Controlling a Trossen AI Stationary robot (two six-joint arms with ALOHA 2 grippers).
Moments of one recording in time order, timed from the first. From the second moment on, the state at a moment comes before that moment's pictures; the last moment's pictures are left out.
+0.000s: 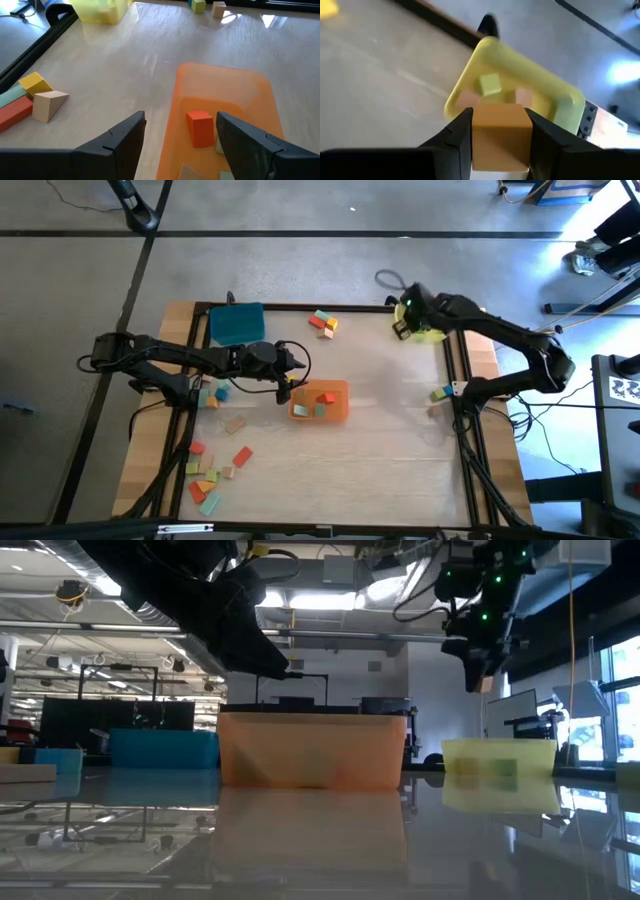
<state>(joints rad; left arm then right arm) 0.12 1.33 0.68 0.12 -0.06 -0.03 -0.69 1.29 1.09 -0.89 0.39 0.25</state>
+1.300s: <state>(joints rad) 0.12 1.33 0.68 0.10 -0.06 -0.05 -0.68 1.43 1.15 -1.24 0.28 0.28</state>
